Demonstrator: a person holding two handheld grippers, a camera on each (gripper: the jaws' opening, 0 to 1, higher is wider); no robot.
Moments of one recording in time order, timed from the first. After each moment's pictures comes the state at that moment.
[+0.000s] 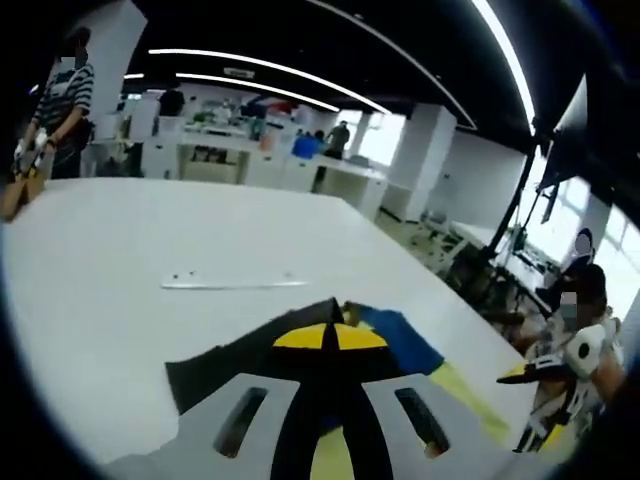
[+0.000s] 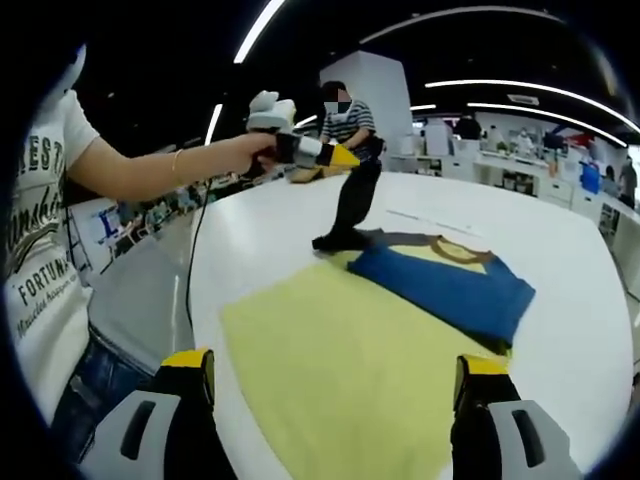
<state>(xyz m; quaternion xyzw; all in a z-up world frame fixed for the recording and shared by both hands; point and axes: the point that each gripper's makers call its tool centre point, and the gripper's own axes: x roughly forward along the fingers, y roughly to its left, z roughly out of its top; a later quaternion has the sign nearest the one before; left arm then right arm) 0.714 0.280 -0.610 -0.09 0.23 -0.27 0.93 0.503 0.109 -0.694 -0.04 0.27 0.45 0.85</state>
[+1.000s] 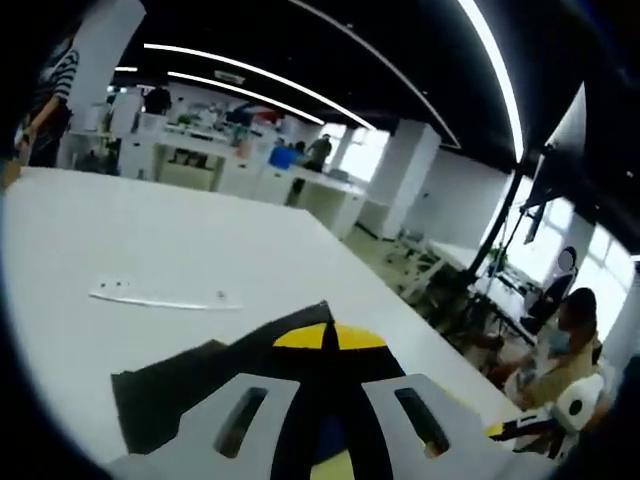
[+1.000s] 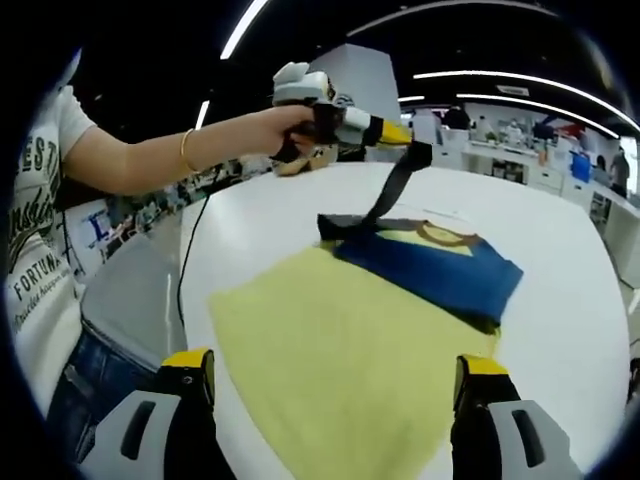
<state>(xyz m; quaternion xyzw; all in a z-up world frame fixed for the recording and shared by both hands) 0.745 0.174 -0.602 -0.14 0.19 -0.31 0.92 0.500 0.089 -0.706 -0.04 0.29 0.42 0.86</state>
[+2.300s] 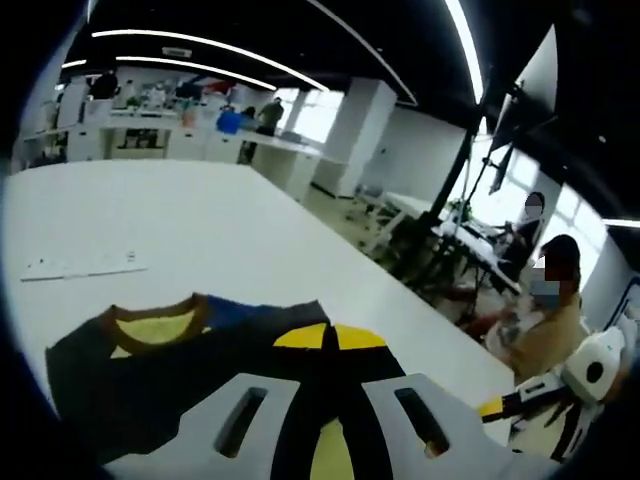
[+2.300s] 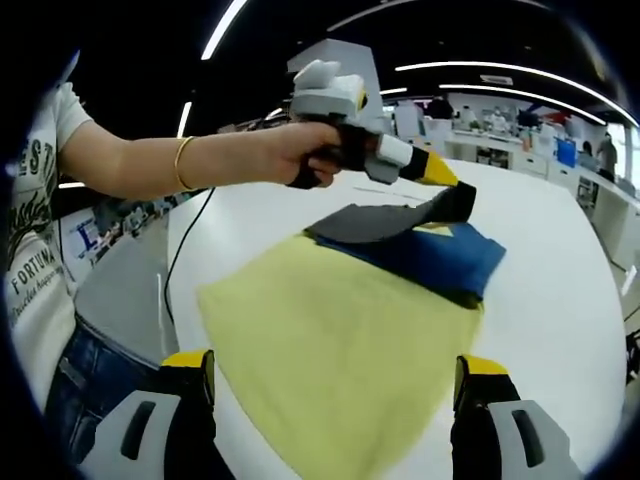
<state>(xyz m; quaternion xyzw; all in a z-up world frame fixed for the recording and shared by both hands) 0.710 0.062 -0.670 -0.09 0.25 -0.41 0.87 0.504 0.069 -0.721 -0.03 0.31 0.39 0.86</state>
